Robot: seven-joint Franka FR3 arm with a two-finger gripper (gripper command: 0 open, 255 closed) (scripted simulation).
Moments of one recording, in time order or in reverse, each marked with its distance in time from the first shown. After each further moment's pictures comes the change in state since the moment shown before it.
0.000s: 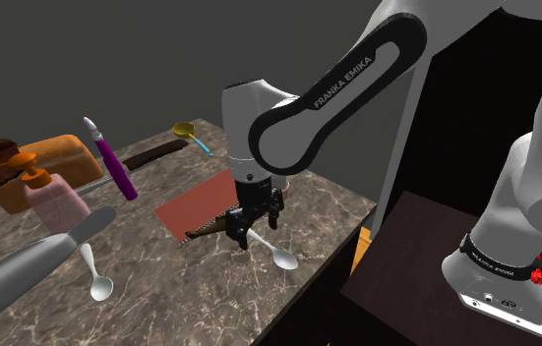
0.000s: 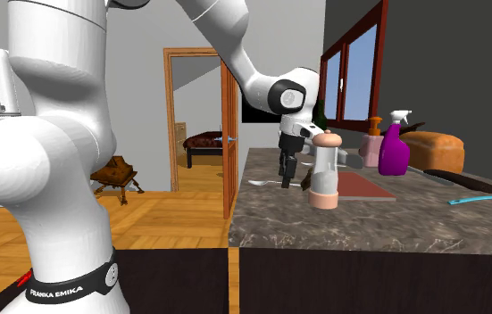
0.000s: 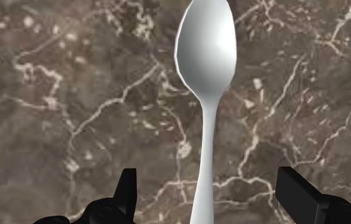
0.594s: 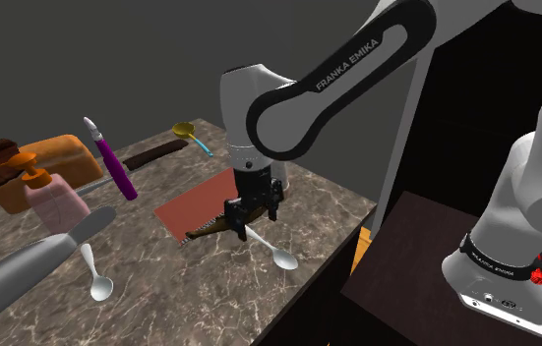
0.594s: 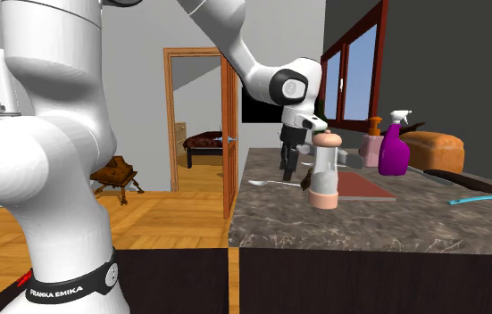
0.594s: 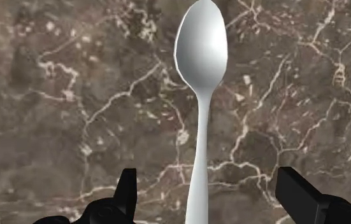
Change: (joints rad) arm -0.010 -0.036 -0.004 0.024 0.010 -0.060 -0.010
